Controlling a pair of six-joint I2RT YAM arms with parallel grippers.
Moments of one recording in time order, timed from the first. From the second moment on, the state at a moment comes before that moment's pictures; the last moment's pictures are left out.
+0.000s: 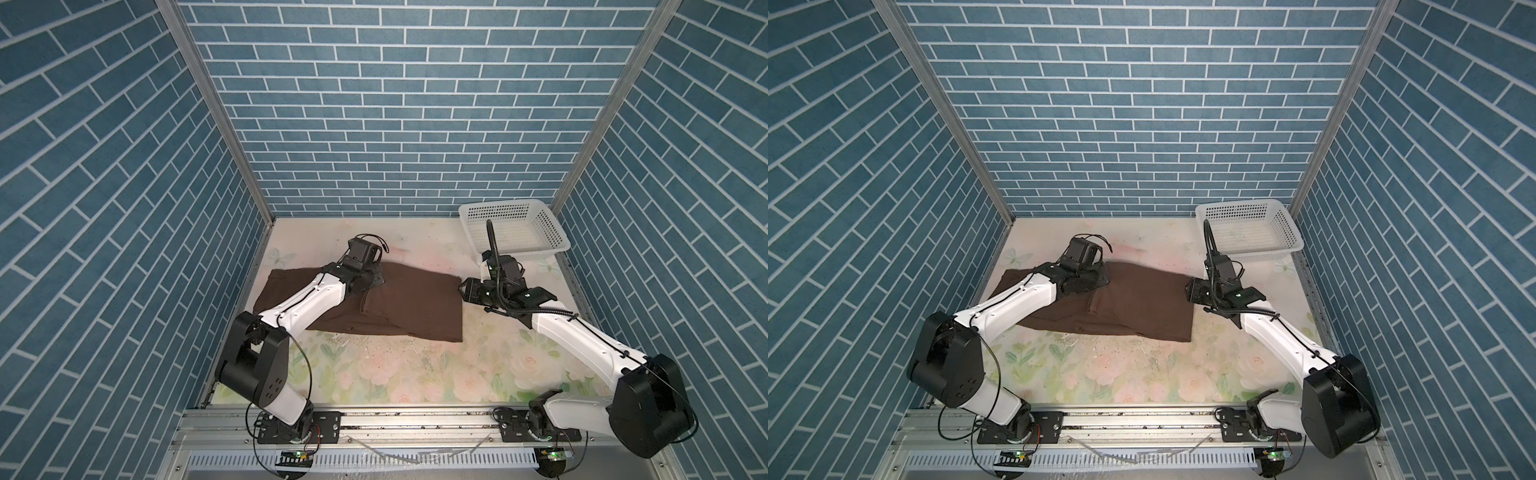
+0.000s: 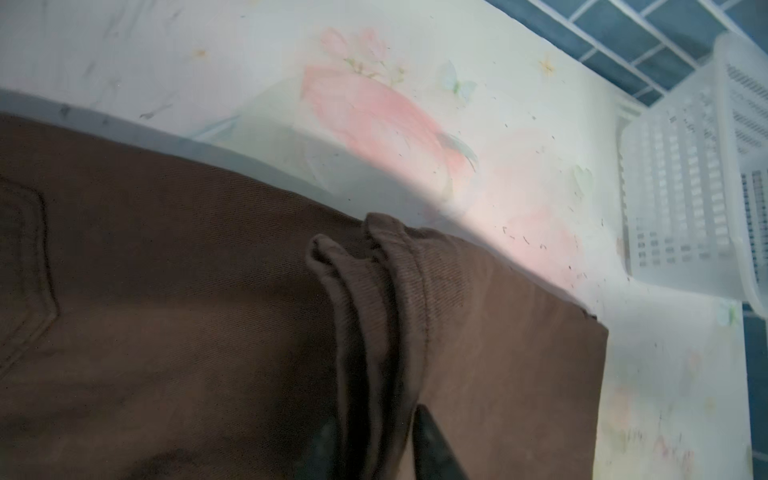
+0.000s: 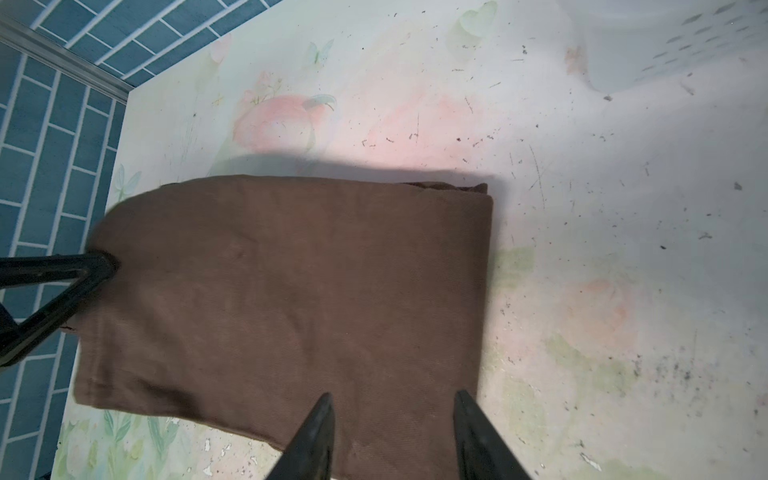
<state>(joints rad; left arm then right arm) -0.47 1.59 1.14 -0.48 -0.08 -0.73 0.48 1.28 0.86 -0.36 -0.14 0.56</state>
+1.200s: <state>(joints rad) -0.48 1.60 0.94 -0.48 0.04 -0.79 0.48 1.40 0.85 -0.44 -0.20 0.56</state>
